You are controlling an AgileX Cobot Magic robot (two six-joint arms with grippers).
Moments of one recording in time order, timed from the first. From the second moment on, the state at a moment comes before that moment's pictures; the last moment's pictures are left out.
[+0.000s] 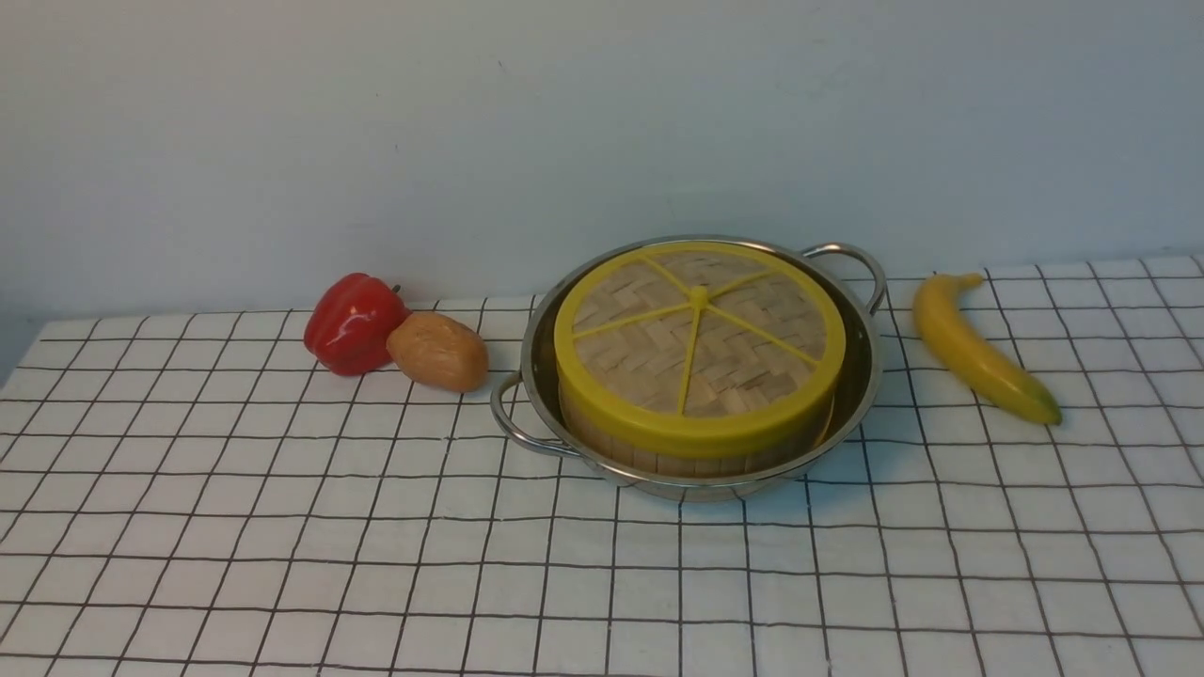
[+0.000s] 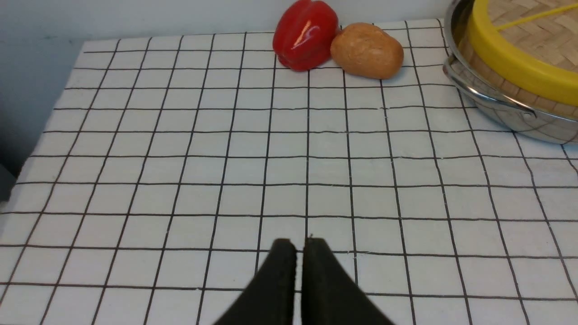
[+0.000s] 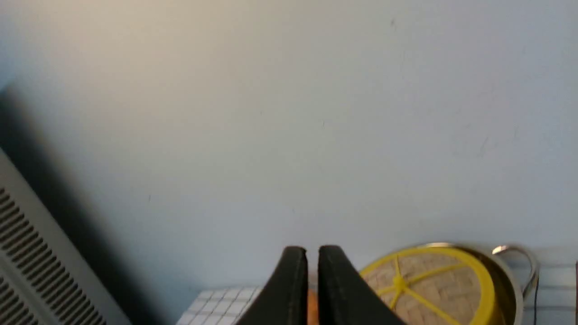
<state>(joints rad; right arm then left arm) 0.22 0.36 -0.73 0.59 0.53 0.05 -0.14 0.27 -0.62 0.17 1.00 -0.14</state>
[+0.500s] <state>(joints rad) 0.22 0.36 -0.73 0.27 0.61 -0.05 -0.14 0.27 -0.62 0.17 1.00 -0.14</state>
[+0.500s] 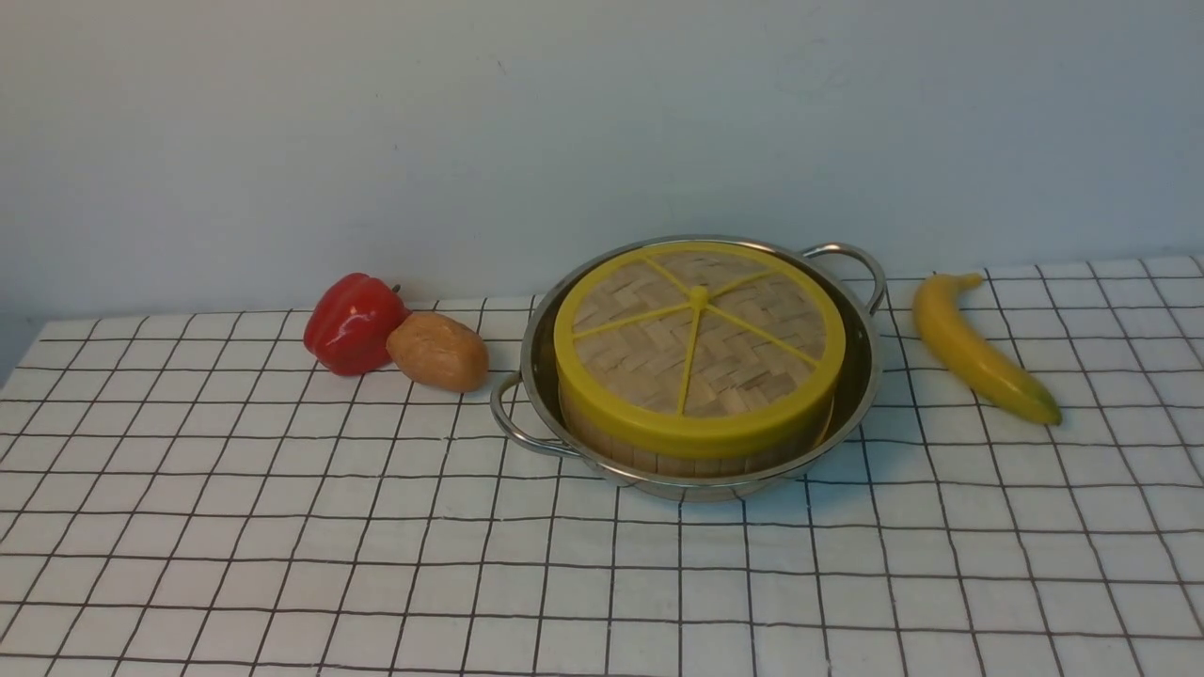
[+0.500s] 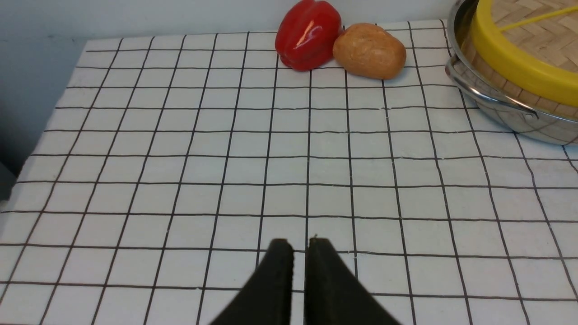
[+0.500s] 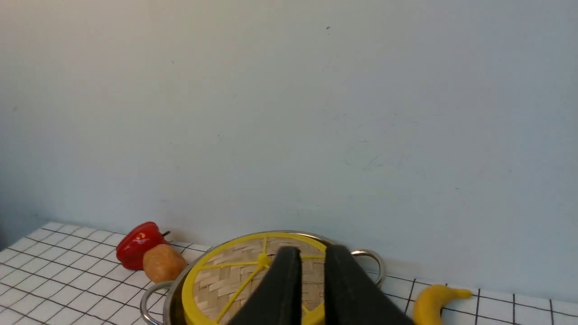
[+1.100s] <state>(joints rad) 0.22 0.36 -0.73 0.26 0.61 -0.06 -0.10 0.26 -0.60 0.23 0.87 -0.09</state>
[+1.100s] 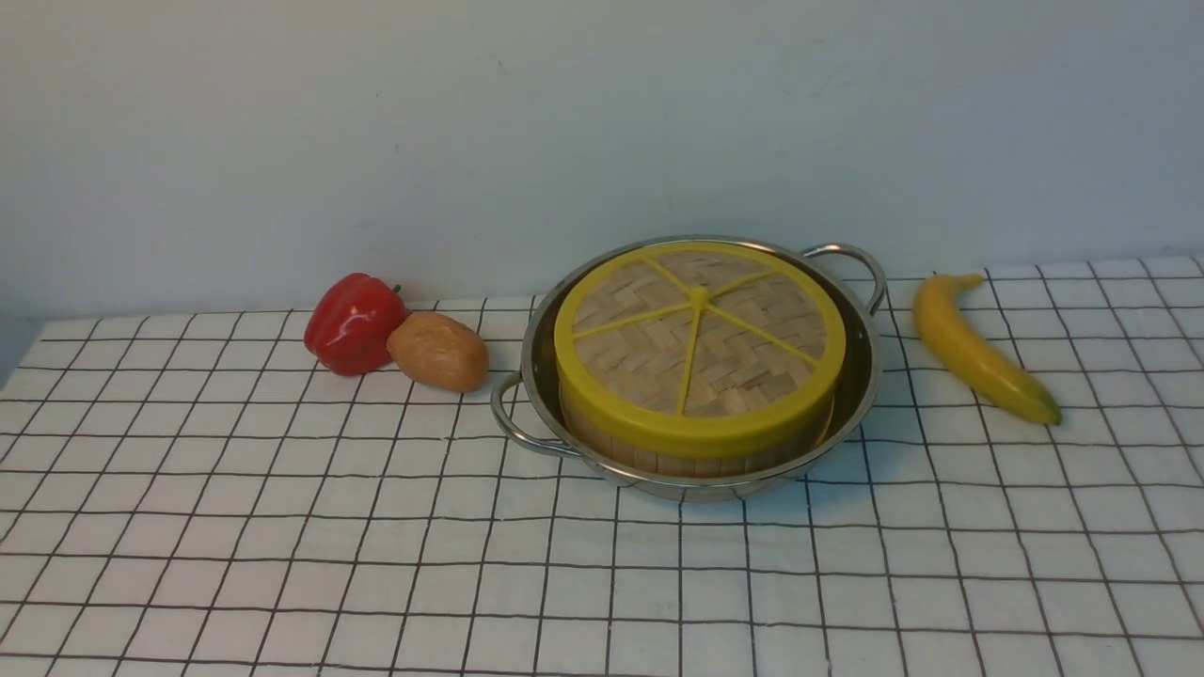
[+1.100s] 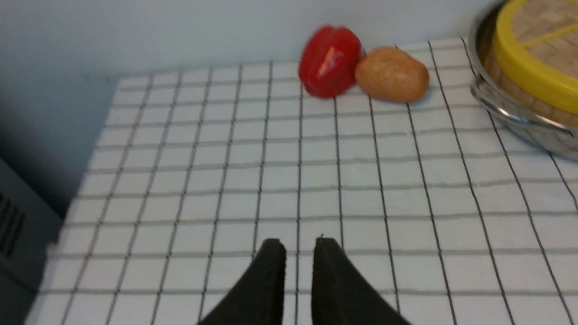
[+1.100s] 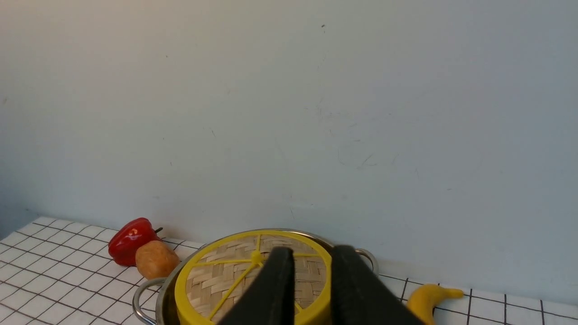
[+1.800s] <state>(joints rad) 0.22 0.36 -0.73 0.26 0.61 -0.06 0.01 0.12 0.01 0.30 0.15 -0.11</state>
